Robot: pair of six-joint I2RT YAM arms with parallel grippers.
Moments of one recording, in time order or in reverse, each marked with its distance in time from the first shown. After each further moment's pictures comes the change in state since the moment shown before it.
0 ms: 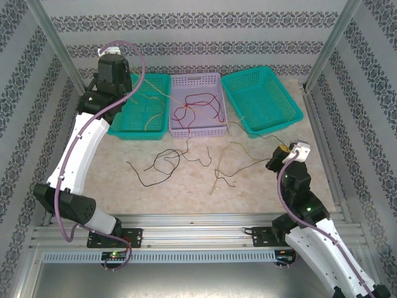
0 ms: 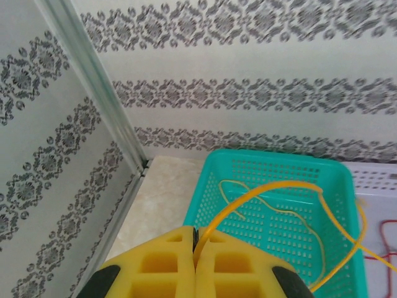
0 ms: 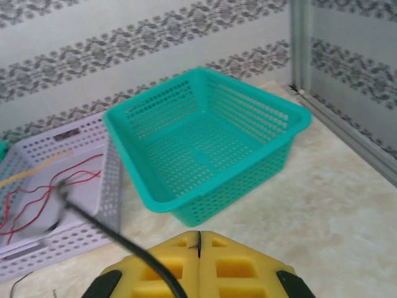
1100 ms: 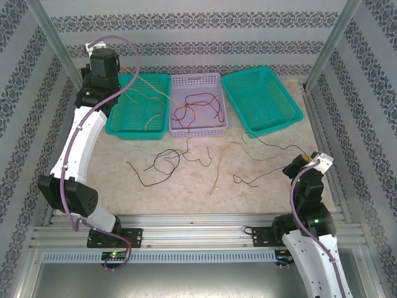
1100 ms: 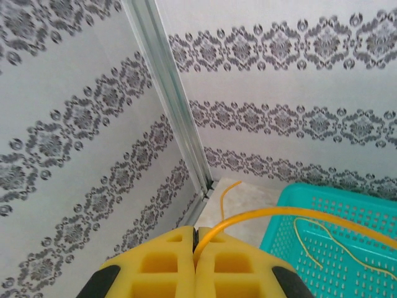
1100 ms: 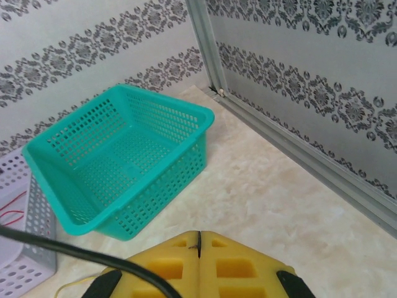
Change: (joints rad) left arm 0.097 0.041 0.004 0.151 -0.153 0.094; right arm -0.233 -0.121 0.039 -0.212 -0.004 0.066
